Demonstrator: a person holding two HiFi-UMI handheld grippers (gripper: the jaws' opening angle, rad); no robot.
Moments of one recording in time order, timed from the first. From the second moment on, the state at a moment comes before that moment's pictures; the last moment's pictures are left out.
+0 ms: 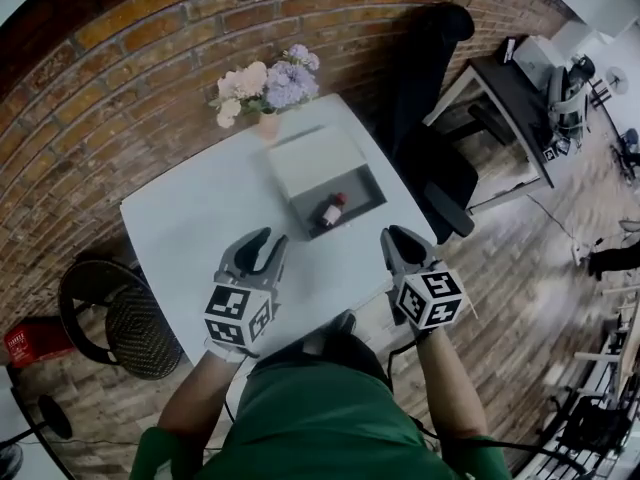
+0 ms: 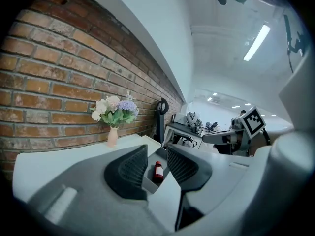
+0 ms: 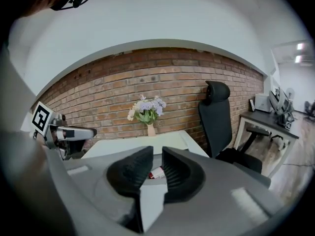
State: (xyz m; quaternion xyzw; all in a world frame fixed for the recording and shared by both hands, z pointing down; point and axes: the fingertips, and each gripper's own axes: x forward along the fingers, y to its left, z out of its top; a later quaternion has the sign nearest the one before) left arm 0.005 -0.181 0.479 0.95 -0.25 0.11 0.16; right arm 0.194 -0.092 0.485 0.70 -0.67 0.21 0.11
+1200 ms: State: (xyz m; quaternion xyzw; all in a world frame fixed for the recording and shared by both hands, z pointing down) left arm 0.180 -0.209 0.601 0.89 -0.25 0.35 0.17; right arm 0.309 -0.150 0.538 0.59 -0.76 0.24 0.10
